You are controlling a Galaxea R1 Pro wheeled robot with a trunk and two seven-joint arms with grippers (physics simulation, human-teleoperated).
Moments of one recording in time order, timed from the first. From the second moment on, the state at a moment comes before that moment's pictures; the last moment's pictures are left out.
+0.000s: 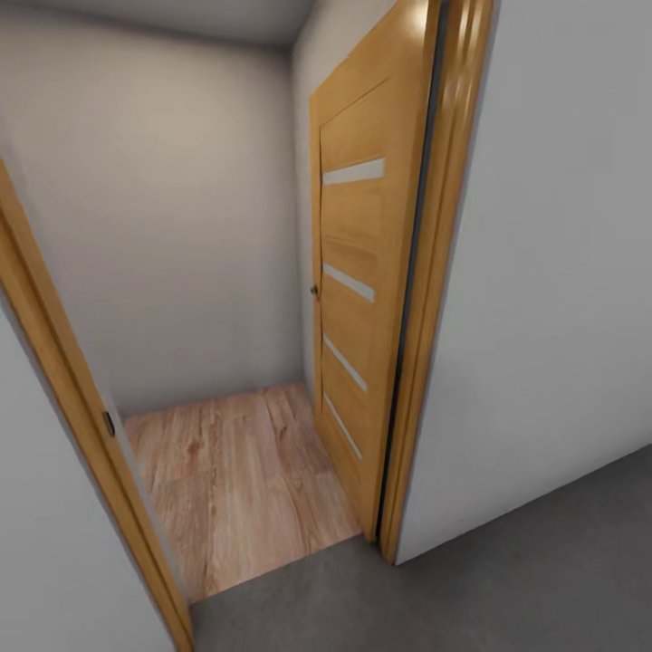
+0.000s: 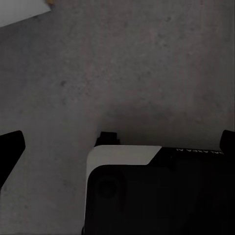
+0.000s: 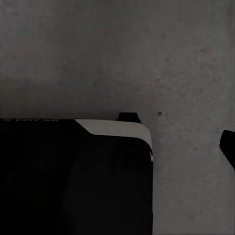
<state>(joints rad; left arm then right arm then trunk) -0.39 -0.04 0.01 -0.01 0.05 0.06 0.09 -0.25 0.12 0.60 0.03 -0.55 -0.10 -0.17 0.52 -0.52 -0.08</state>
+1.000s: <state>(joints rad) -0.39 -0.04 0.01 -0.01 0.05 0.06 0.09 -0.25 0.12 0.60 0.03 -0.55 -0.10 -0.17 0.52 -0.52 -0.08</state>
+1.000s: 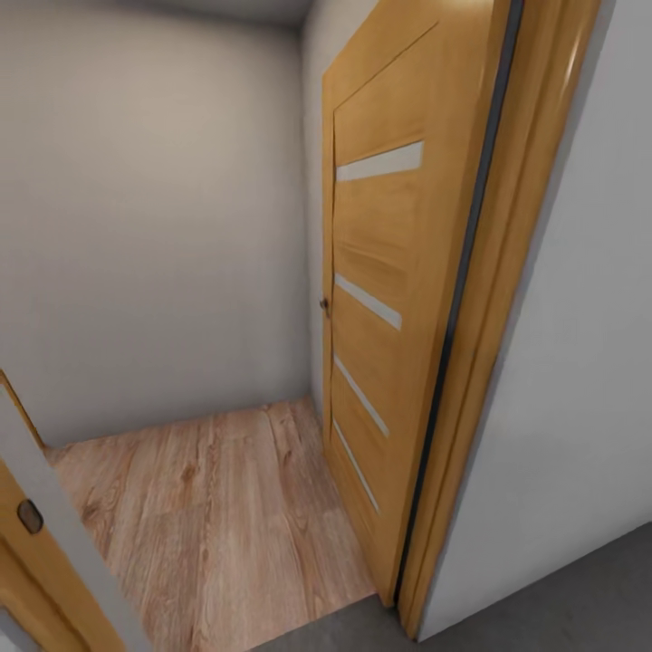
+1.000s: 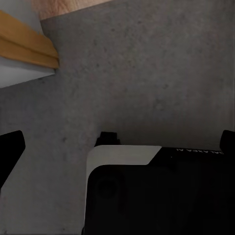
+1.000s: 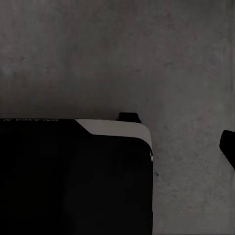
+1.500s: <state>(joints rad) -0.39 -0.04 0.01 -0.01 0.06 0.06 0.09 -0.25 0.12 0.60 0.03 -0.55 -0.10 -0.17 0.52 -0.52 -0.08</state>
